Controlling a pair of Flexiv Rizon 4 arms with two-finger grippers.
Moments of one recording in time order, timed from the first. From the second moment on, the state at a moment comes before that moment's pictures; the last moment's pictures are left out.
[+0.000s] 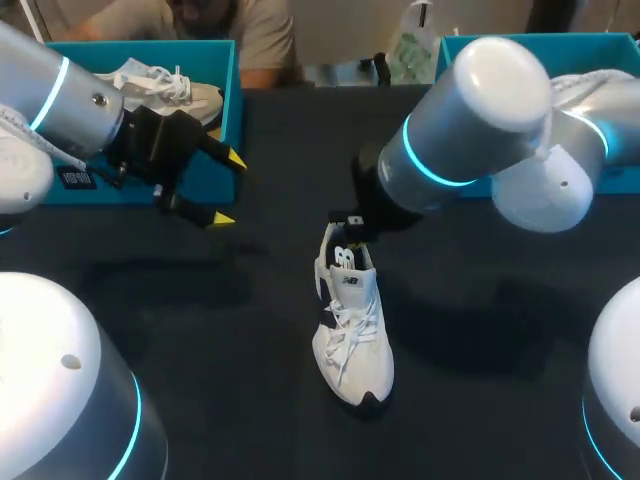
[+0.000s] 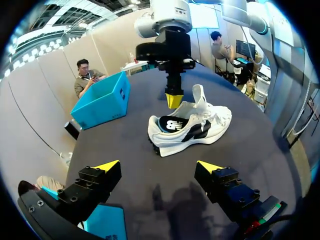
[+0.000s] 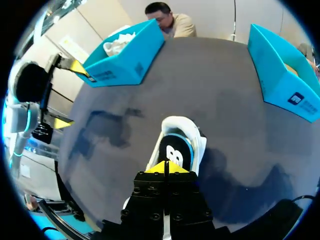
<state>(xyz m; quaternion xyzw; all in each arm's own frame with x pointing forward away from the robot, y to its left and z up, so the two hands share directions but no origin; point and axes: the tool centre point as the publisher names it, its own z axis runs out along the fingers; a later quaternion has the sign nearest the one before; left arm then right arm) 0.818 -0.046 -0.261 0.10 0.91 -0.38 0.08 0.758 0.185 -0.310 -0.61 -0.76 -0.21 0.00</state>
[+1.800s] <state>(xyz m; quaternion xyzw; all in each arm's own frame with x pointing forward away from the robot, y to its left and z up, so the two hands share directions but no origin) 0.816 -0.046 -0.260 0.10 0.92 -0.38 0.08 0.771 0.181 -0.387 -0.63 -0.77 -0.11 -0.05</state>
